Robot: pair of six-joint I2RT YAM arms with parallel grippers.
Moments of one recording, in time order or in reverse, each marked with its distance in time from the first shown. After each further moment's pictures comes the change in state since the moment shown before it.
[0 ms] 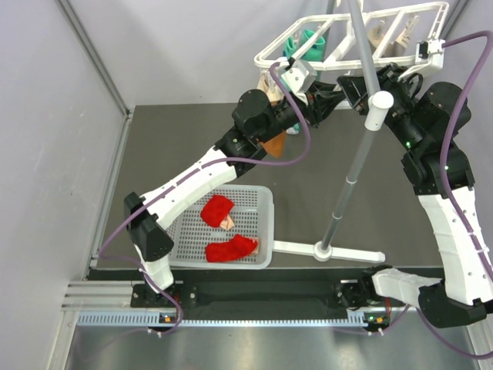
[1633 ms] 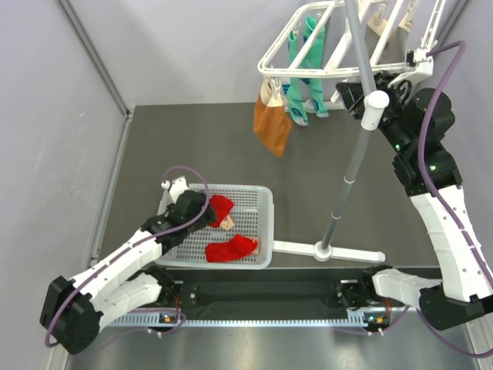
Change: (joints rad) left arm 0.293 -0.869 -1.335 -0.761 -0.601 -0.774; right arm 0.001 -0.013 -0.116 0.064 0.054 -0.075
